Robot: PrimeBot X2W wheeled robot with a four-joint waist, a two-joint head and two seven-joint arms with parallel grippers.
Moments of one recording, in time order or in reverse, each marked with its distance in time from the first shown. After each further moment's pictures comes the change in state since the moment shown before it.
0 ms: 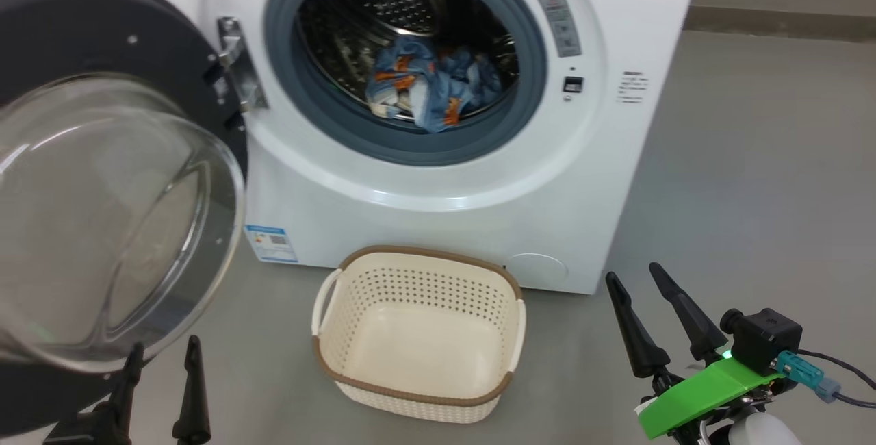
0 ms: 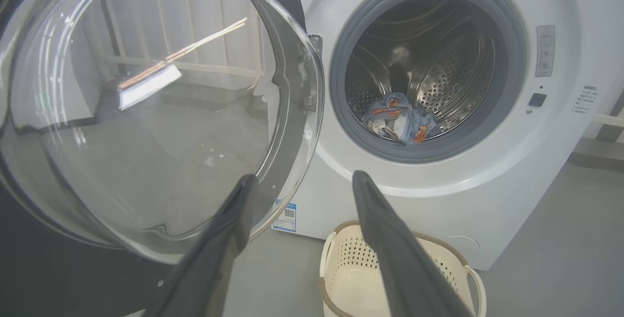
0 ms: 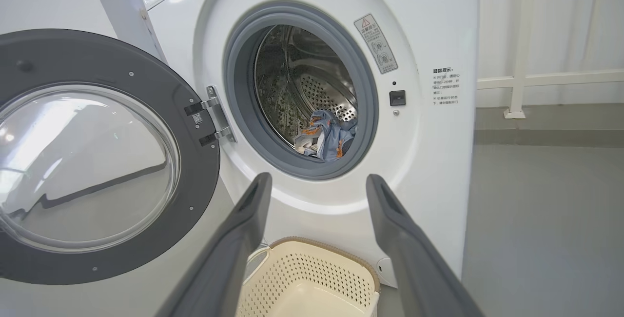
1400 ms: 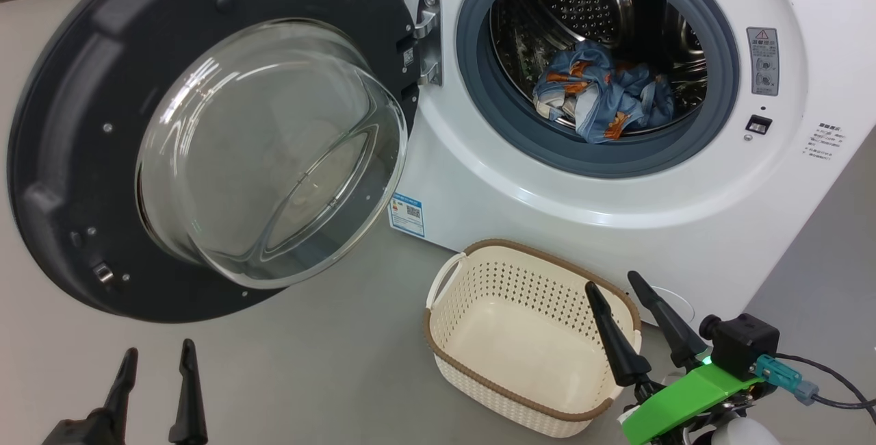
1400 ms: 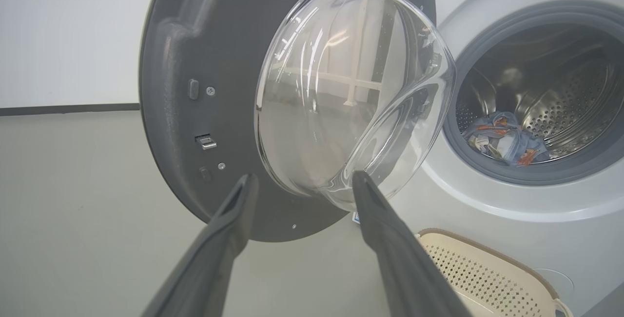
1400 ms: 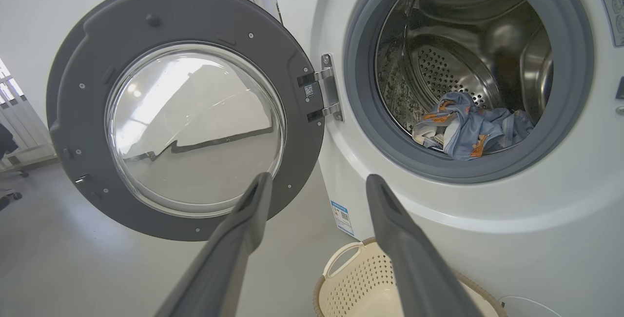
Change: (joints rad) left arm 0.021 -0.010 0.016 -0.023 0.002 0.046 0.000; right arm -0.003 0.016 0.042 0.016 0.009 0.000 0.000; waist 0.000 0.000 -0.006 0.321
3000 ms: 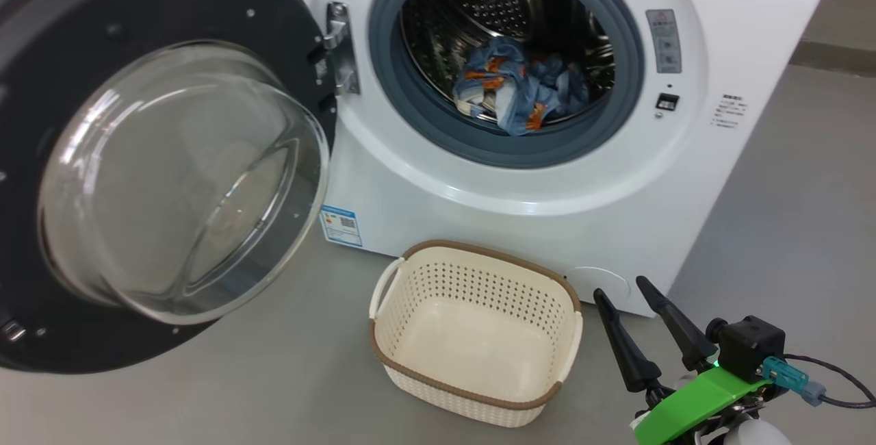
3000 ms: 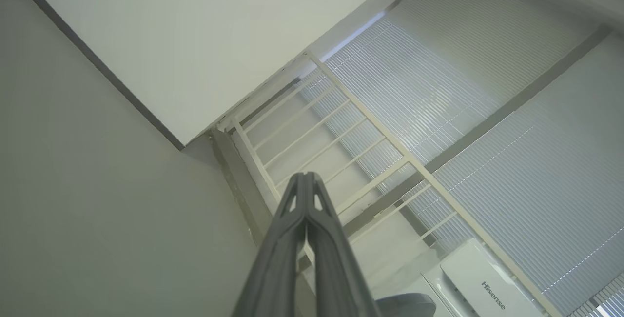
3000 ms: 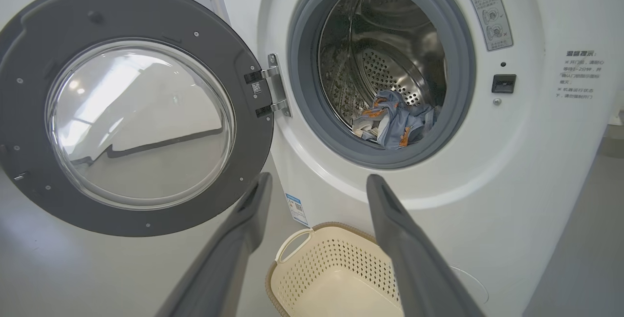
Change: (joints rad) left arm -0.691 0.357 0.408 0.483 -0.811 -0.181 0.216; right arm 0.003 -0.049 0.020 0.005 0.000 0.000 0.000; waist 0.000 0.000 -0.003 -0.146
